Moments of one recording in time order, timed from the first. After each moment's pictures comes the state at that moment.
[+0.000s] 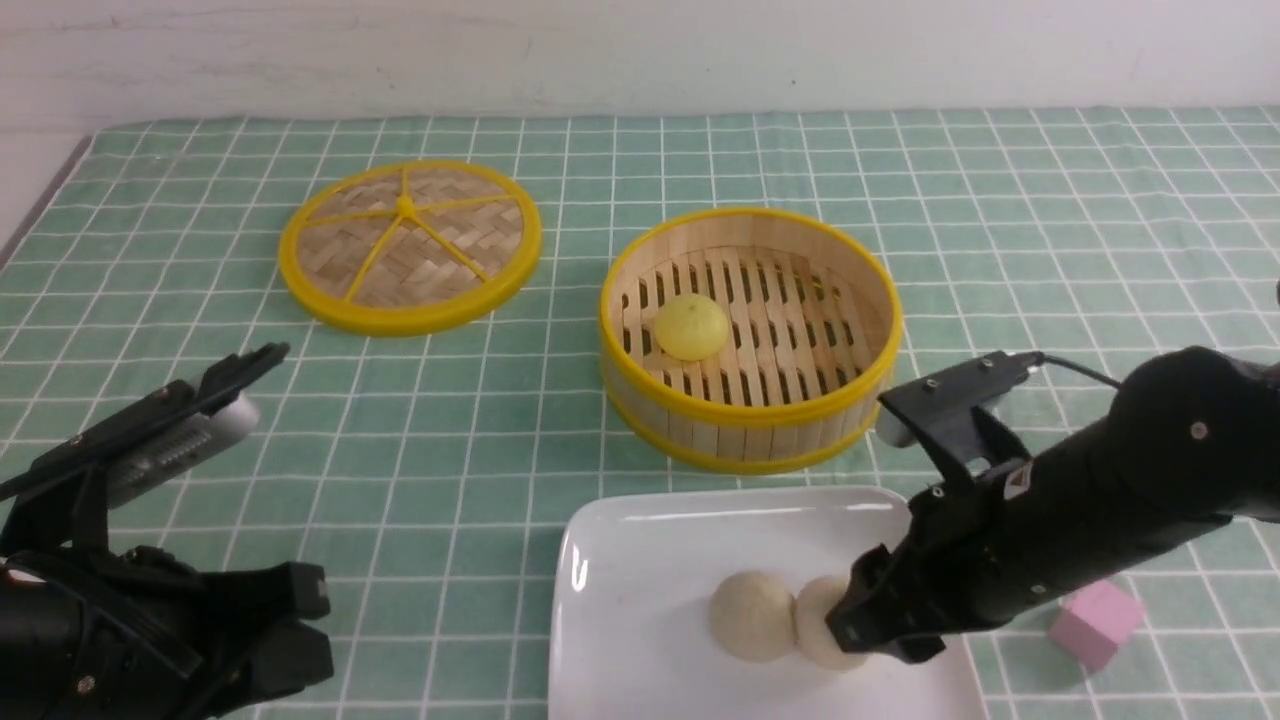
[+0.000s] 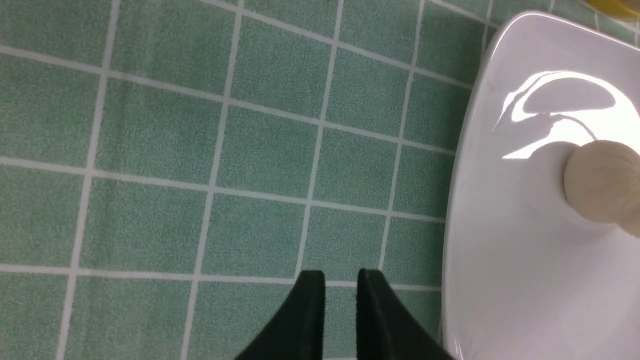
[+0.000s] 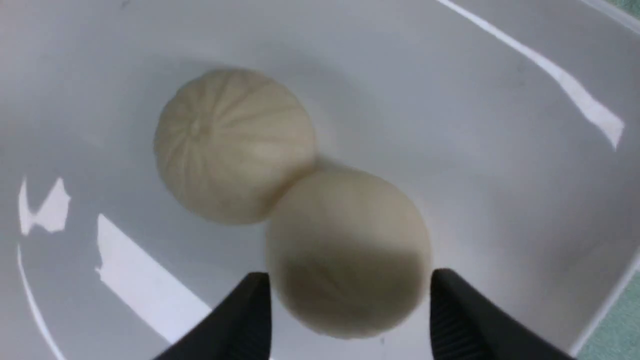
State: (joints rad) right arm 0.53 1.55 -0.83 0.54 0.54 -0.39; left arm -0.07 1.01 -0.52 -0.56 0.73 0.05
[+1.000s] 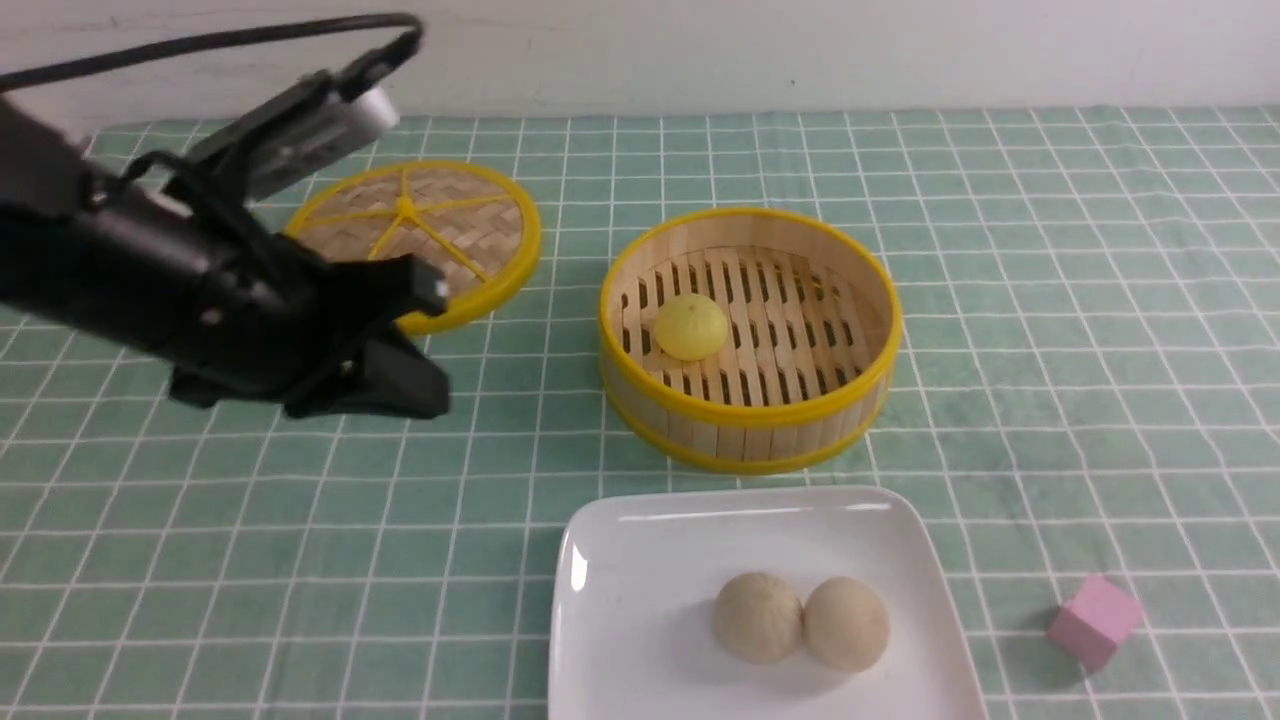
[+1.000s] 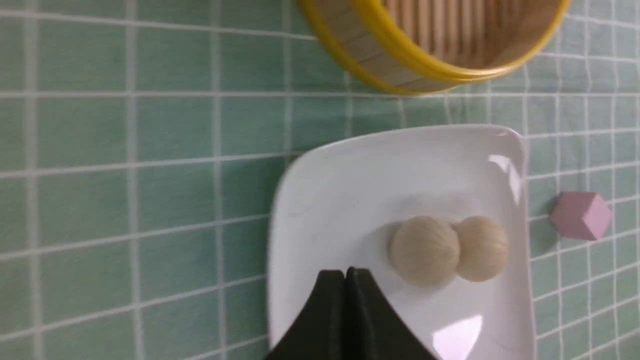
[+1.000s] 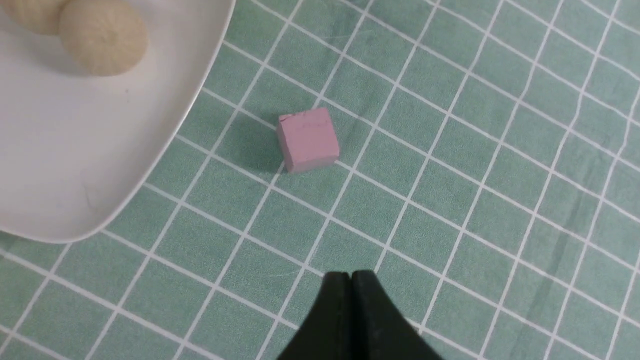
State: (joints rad) right arm 0.53 0.70 -0.80 -0.16 1.15 0.05; left arm -0.23 1.40 -1.13 -0.57 0.92 0.07
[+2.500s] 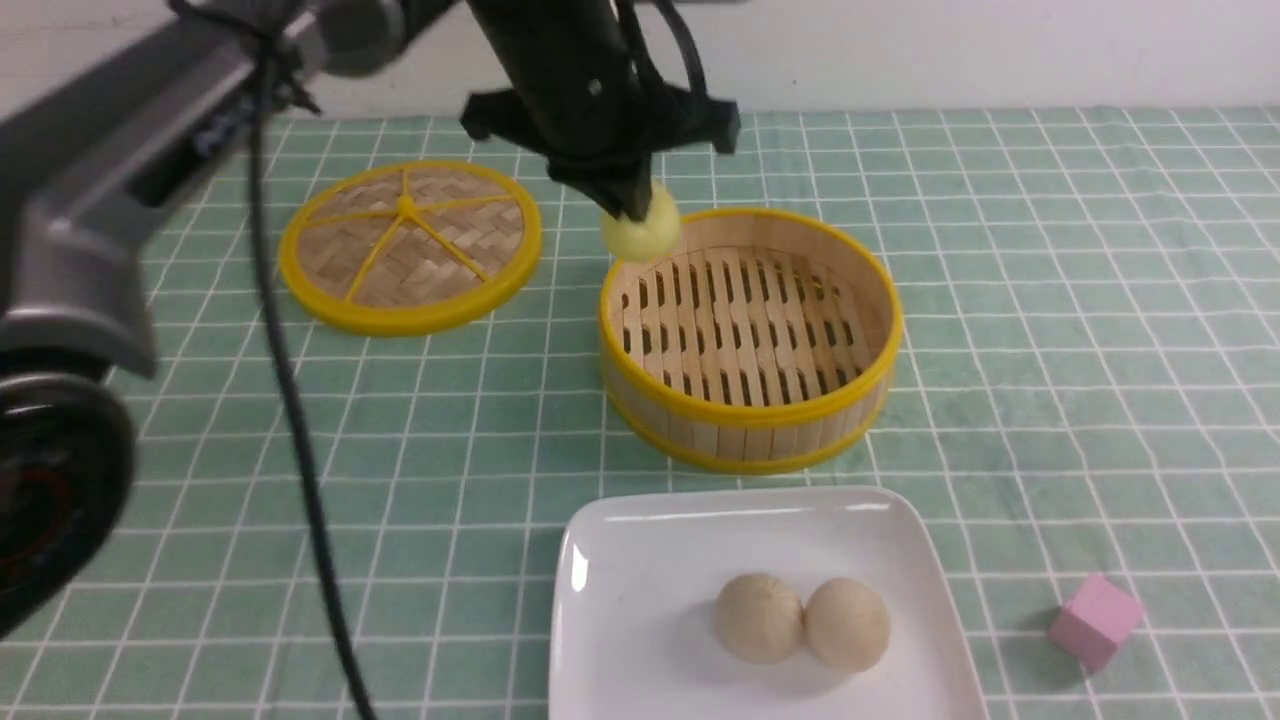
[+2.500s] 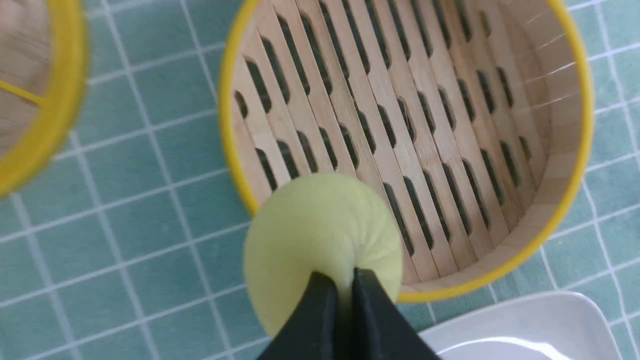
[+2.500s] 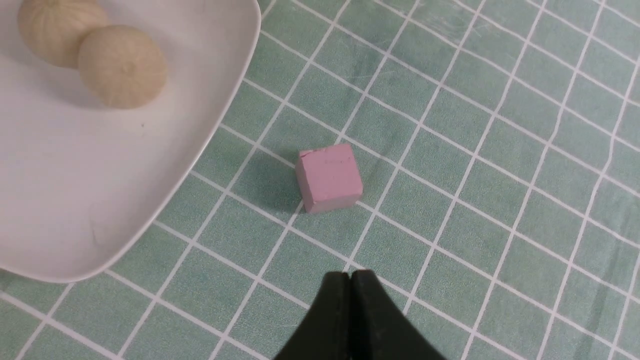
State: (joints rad) right arm 0.53 0.63 -0.66 -0.15 0.96 0.06; left arm -0.52 1.95 -2.12 0.00 1.24 -0.18
